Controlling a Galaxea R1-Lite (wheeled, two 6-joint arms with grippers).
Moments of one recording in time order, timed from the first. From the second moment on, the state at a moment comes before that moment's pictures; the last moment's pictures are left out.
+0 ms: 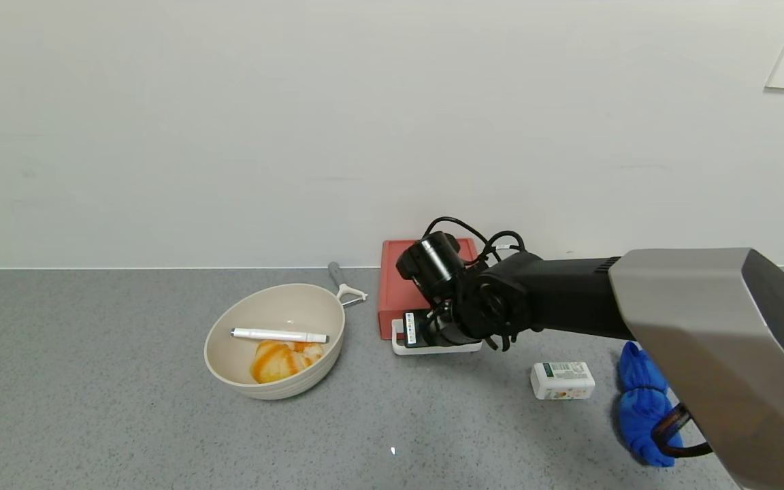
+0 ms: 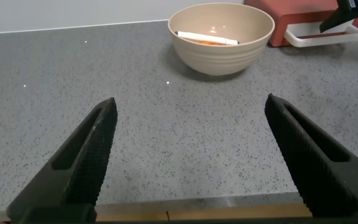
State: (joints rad) left arm 0.00 0.00 0.00 0.00 -0.01 0.02; right arm 0.71 2.42 -1.97 0.42 -0.23 0.49
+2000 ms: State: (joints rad) left arm 0.00 0.00 0.00 0.00 -0.01 0.02; right arm 0.69 2.45 -1.96 0.47 -0.21 0.50
